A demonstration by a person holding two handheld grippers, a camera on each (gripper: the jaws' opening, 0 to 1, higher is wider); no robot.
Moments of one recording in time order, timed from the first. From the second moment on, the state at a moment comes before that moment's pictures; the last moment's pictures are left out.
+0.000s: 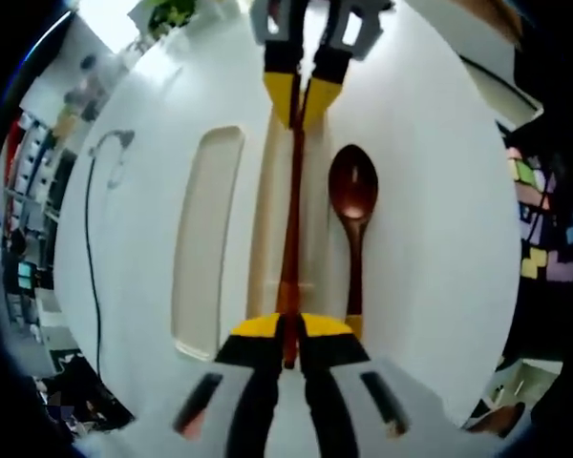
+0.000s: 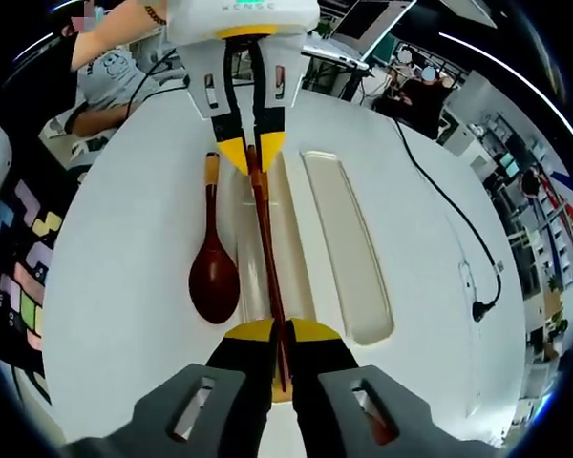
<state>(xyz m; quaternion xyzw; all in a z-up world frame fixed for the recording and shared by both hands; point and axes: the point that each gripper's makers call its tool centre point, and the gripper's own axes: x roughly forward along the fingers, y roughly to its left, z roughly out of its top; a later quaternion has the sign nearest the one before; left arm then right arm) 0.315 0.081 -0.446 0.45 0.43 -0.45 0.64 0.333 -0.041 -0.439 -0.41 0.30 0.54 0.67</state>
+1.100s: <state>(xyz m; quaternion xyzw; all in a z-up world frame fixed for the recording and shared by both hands) 0.319 0.089 -0.456 0.43 0.44 -0.44 0.65 0.335 -0.044 -0.452 -0.41 0.31 0.53 0.67</state>
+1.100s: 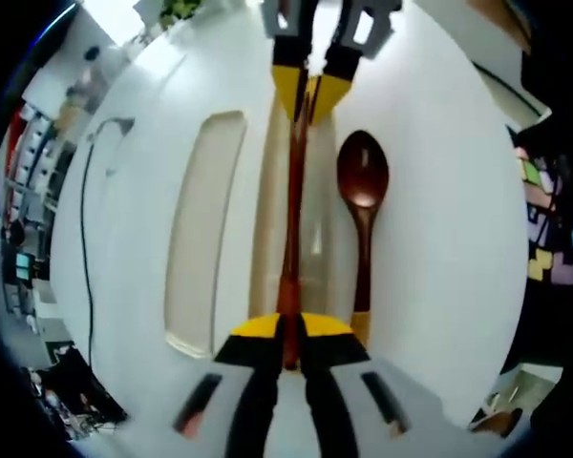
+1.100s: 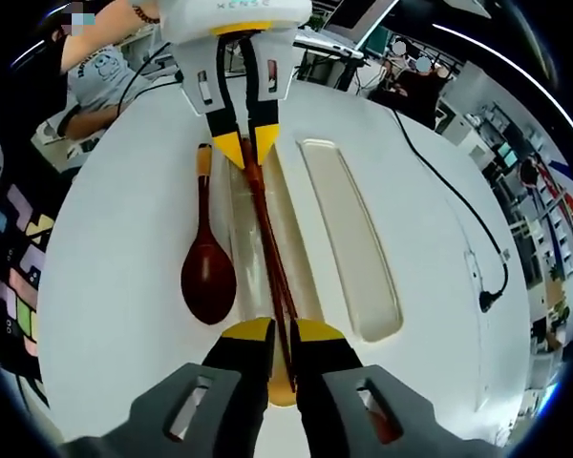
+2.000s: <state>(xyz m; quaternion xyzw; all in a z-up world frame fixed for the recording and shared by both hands) 0.281 0.089 -0.443 0.44 0.39 -0.47 0.66 0.319 -0.057 -0.425 -0.40 0.29 0.52 0.70</state>
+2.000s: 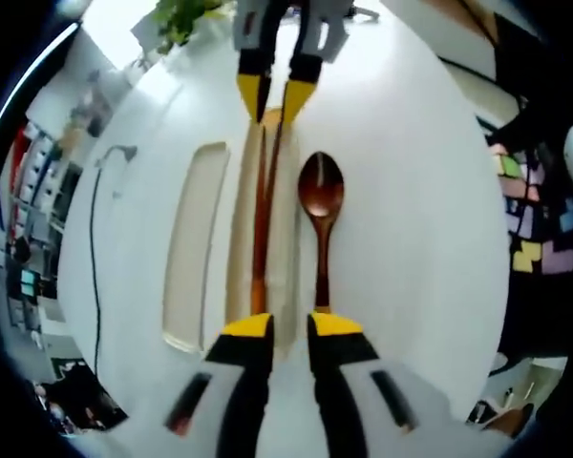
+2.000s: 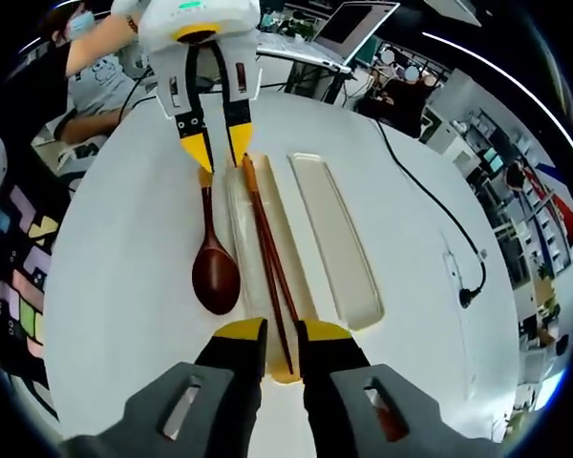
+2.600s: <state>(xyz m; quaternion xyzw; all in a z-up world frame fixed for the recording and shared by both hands) 0.287 0.098 -0.429 0.41 0.37 -0.46 0.70 0.319 -0.060 -0.430 -0.40 0.29 0.51 0.70</state>
